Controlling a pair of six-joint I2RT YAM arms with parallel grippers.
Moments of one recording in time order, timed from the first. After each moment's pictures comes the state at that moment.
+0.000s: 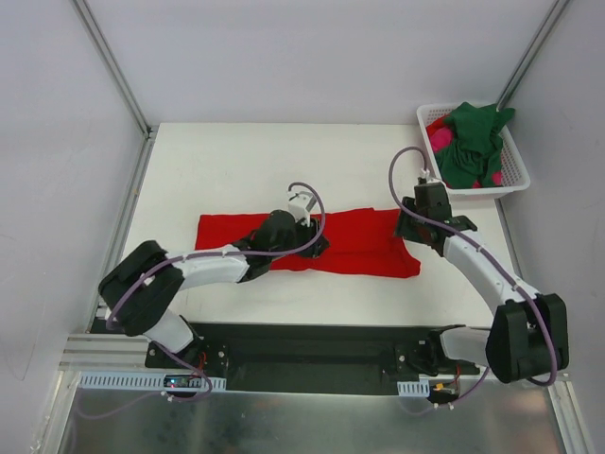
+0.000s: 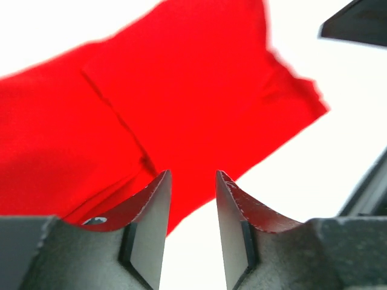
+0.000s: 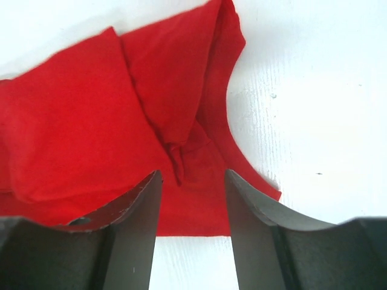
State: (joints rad) left arm -0.83 1.58 0.71 0.40 0.06 -0.49; right arm 0.25 1.28 0.83 -0.46 0.13 0.41
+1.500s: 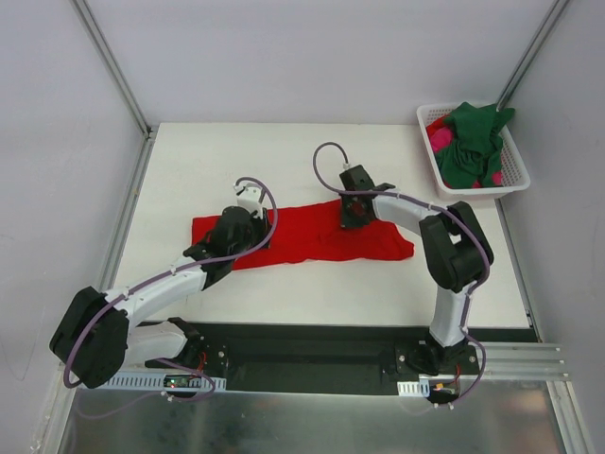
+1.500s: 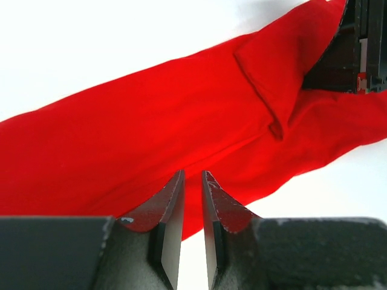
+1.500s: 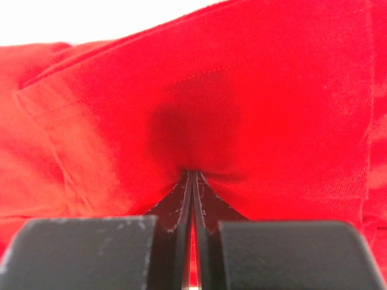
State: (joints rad) left arm -0.62 1.16 0.58 0.12 -0.12 -0.32; right arm 0.53 1.91 1.24 -0.40 0.07 0.45
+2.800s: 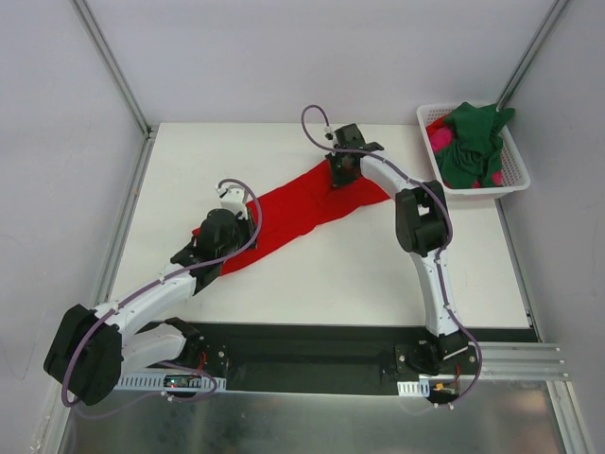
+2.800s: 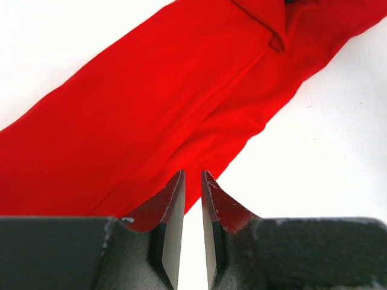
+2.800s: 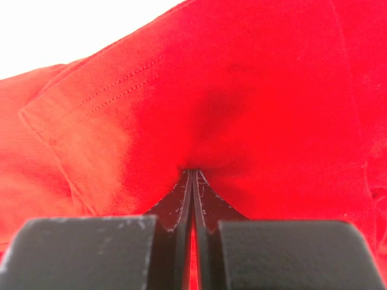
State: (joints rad) left arm -0.52 1.07 0.52 0.08 -0.12 -0.32; right arm 0.43 2.39 2.01 -0.61 -0.08 0.12
